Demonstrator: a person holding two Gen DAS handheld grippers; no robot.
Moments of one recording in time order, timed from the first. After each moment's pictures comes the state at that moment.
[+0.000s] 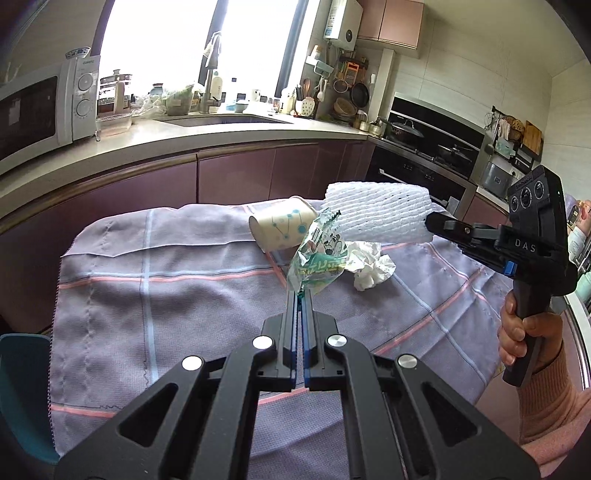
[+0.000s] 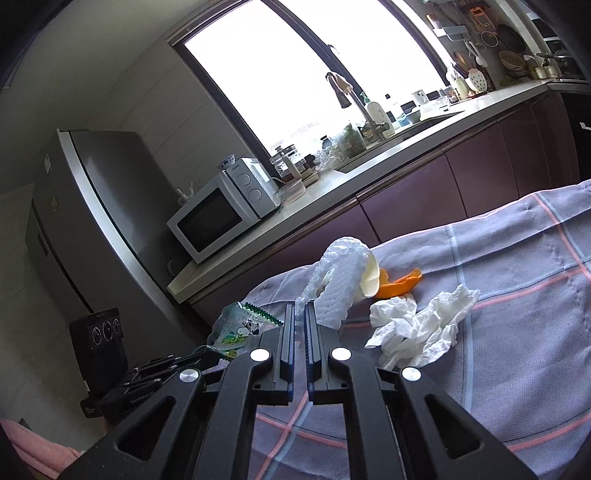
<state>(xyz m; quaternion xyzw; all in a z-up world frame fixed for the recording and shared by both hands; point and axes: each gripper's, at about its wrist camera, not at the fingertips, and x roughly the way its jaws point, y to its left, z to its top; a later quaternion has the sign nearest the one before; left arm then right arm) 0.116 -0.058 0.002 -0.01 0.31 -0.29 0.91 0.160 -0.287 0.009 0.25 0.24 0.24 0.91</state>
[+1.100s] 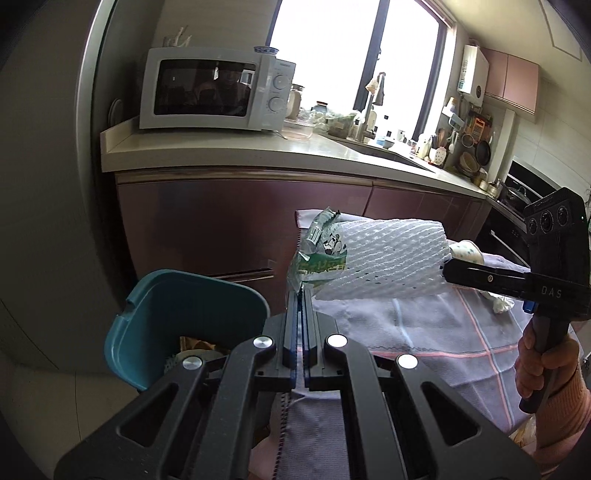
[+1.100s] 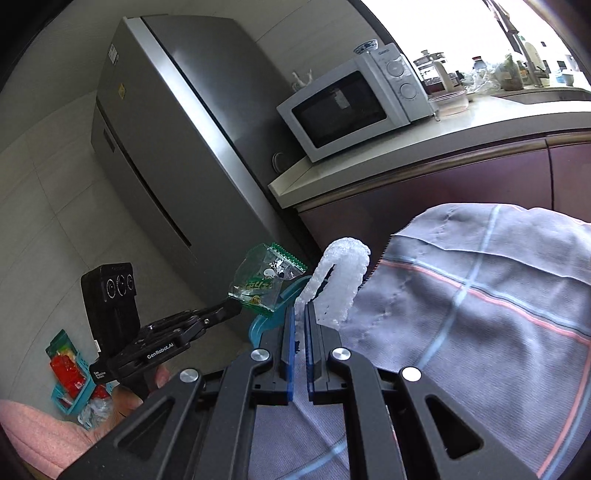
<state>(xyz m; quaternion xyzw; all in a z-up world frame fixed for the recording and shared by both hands) 0.076 0.186 0.005 -0.09 0.29 -0.05 0.95 0.230 -0.027 0.016 0.15 0.33 0.46 0.81</state>
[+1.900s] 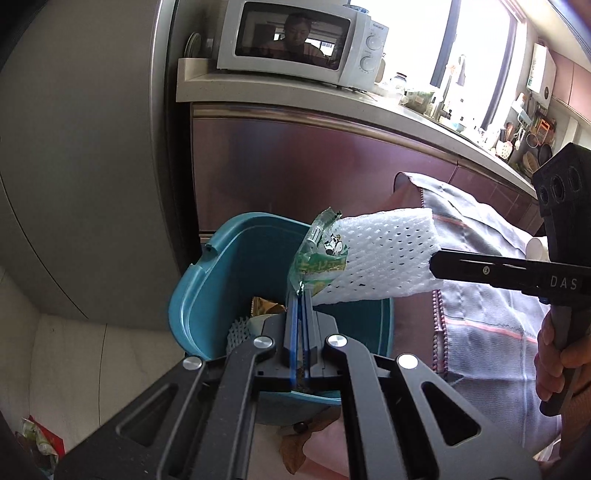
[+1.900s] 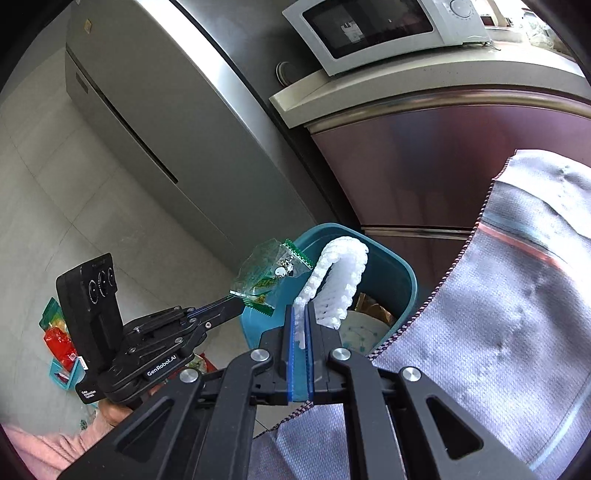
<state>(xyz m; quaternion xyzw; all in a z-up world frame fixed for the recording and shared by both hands) 0.104 0.269 -0.067 -0.12 0.36 0.06 0.92 0.283 0.117 -0.030 0.08 0.44 0.48 0.75</state>
